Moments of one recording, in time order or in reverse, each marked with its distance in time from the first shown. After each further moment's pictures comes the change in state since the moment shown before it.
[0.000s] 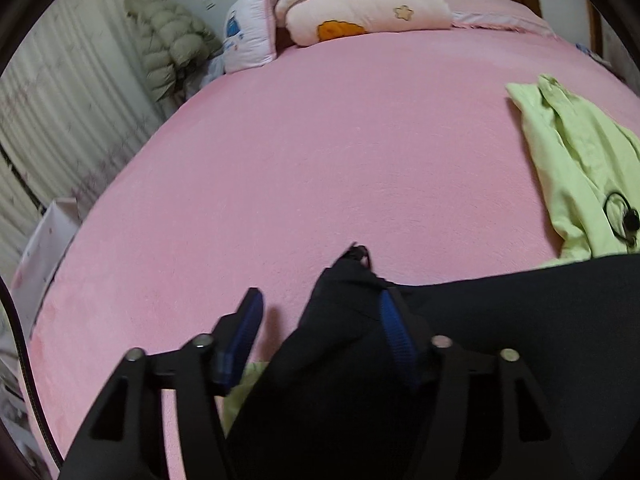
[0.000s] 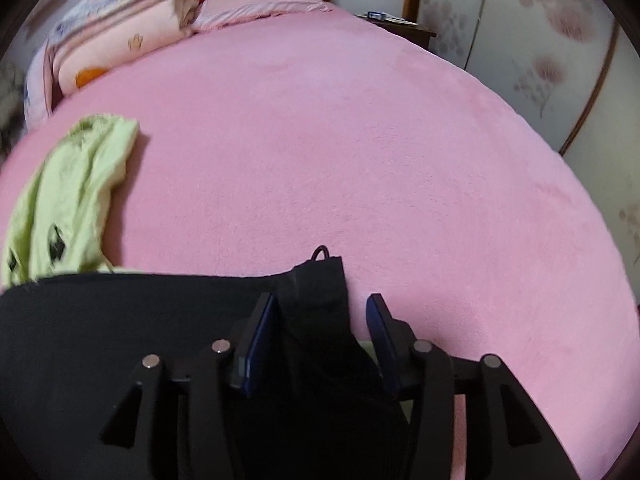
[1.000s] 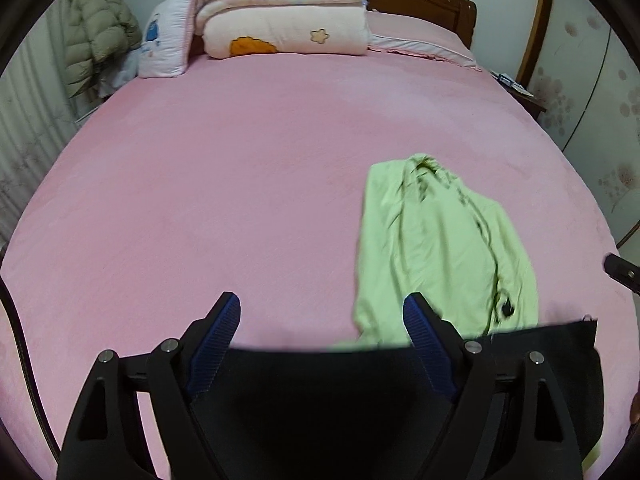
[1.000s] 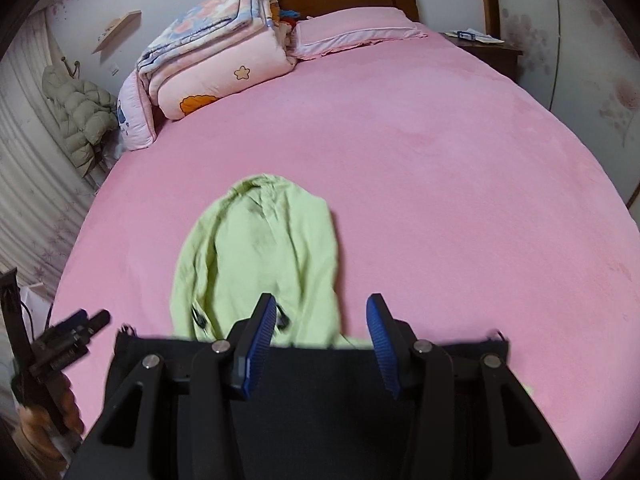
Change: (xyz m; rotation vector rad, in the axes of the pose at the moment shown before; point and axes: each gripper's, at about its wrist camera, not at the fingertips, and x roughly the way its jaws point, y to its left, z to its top) left arm -0.078 -0.038 0.108 0.015 0.047 -0.405; right arm -0.079 0.126 0.092 -0.073 0.002 0.331
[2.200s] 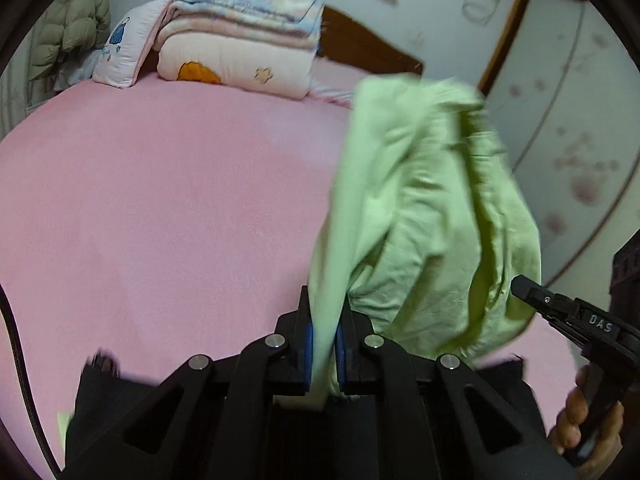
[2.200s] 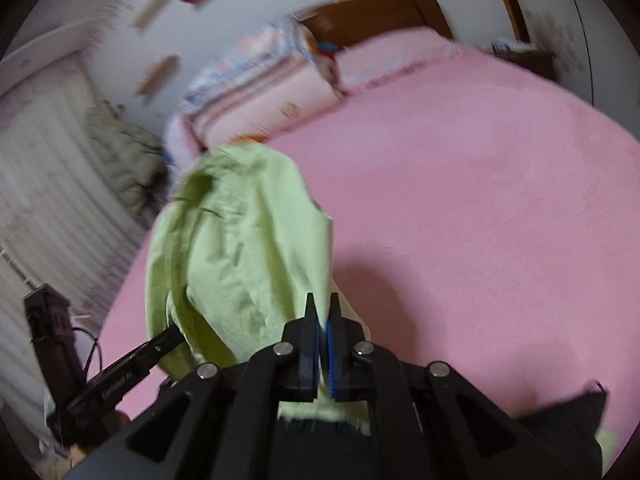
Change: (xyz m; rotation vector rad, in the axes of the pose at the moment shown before) left arm -0.024 -0.008 -0.042 -0.088 -0.206 -0.342; right arm -0.004 0.009 -0.035 0.000 -0.206 0.264
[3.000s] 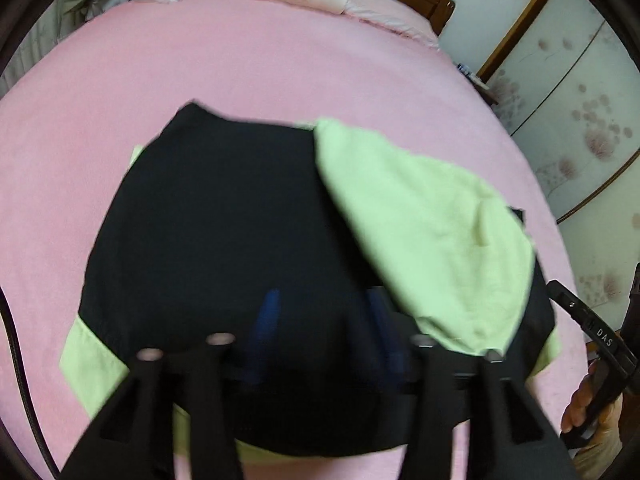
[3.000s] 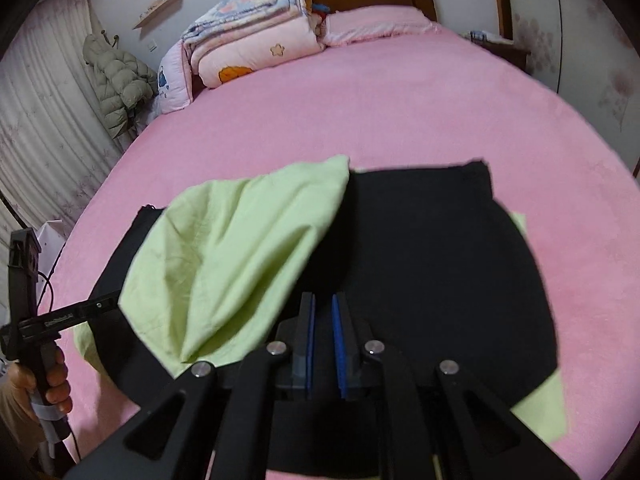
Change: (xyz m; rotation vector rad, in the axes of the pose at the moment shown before) left arm -0.128 0.006 -0.153 -0.079 0.273 0.092; right arm -0.129 0.006 -0.149 -0.112 0.173 -0.198
